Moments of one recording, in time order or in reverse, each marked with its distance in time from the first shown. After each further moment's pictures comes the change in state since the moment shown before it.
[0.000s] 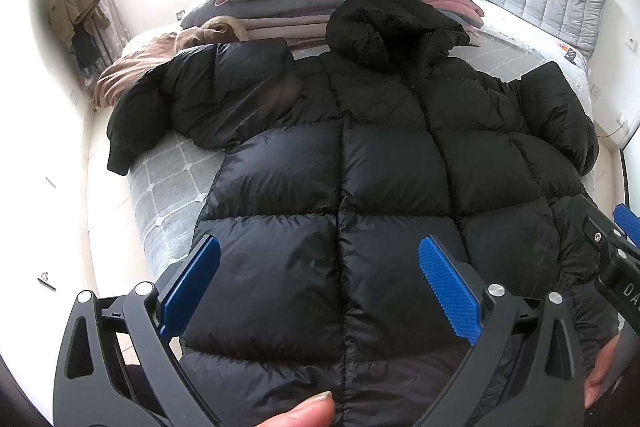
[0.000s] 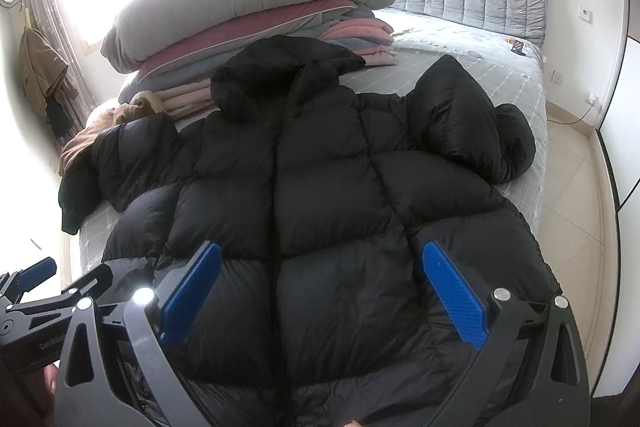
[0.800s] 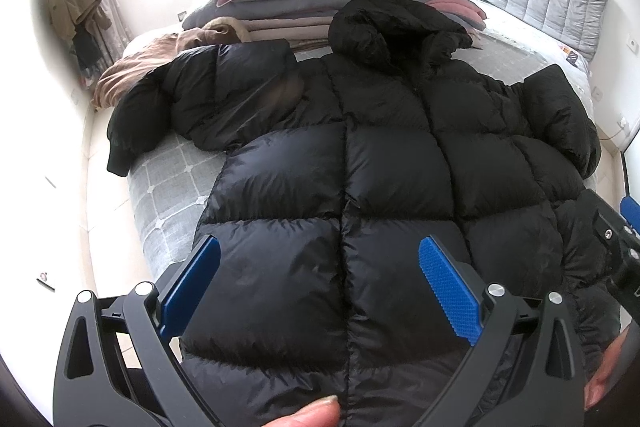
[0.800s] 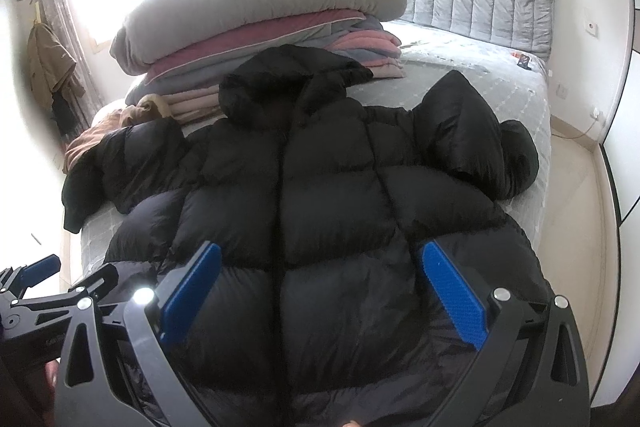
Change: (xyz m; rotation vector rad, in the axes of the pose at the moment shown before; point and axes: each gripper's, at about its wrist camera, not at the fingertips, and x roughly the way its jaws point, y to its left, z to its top) left arm 0.006 0.002 0.000 -0.004 -0.009 0.006; right arm -0.002 0.005 0.005 -0.041 -0.038 0.009
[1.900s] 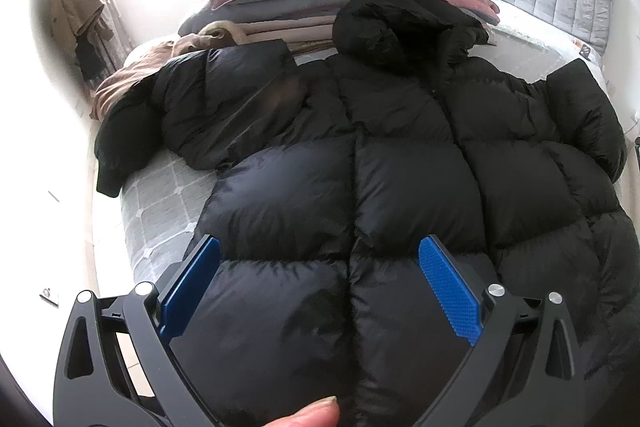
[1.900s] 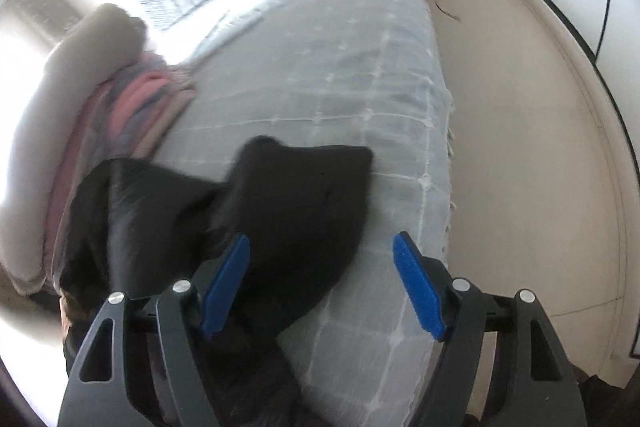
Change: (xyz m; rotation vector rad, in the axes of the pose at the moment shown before) left arm 0.055 -0.012 0.021 0.029 -0.018 0.054; right arm 0.163 -0.406 0.089 0.673 0.210 -0.089
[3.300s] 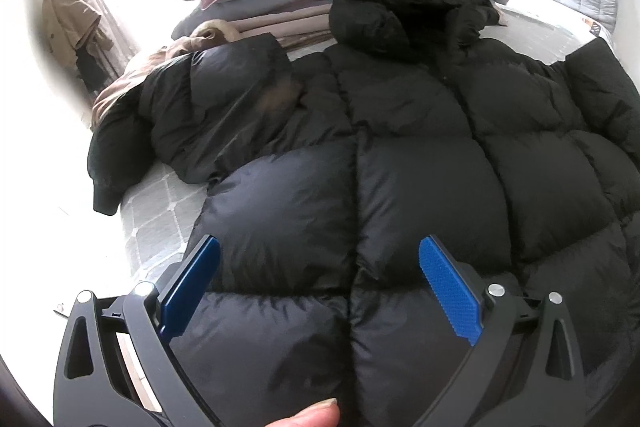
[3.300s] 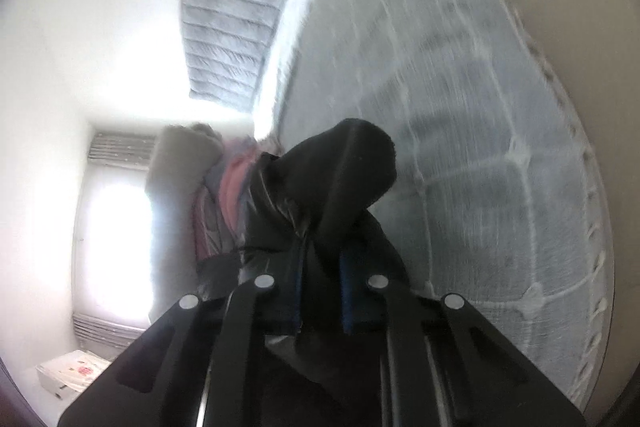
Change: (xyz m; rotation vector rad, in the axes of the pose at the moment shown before) left arm 0.039 -0.015 0.017 0.051 0.029 0.061; right arm 0.060 -0.089 -0.004 0.447 -0.113 0.648
